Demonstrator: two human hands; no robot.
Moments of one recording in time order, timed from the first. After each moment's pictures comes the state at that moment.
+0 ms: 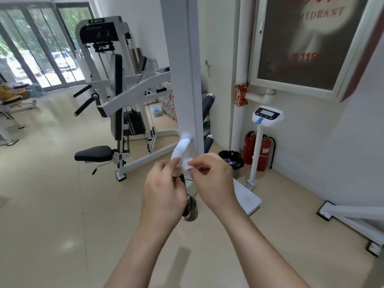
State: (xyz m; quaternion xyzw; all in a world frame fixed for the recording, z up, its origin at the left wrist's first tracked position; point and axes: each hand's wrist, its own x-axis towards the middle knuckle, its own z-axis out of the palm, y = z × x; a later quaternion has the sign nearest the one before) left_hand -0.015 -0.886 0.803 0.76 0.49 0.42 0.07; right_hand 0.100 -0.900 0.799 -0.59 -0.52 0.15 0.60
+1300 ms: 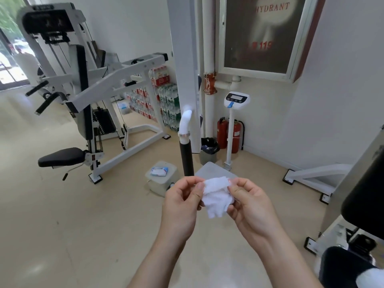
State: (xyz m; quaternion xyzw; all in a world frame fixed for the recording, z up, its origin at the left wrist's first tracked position) left_hand -0.081 -0.968 0.768 0.61 0.34 0.41 0.59; right_hand 0.033 -1.043 0.774 -0.47 -0.14 0.47 0.74
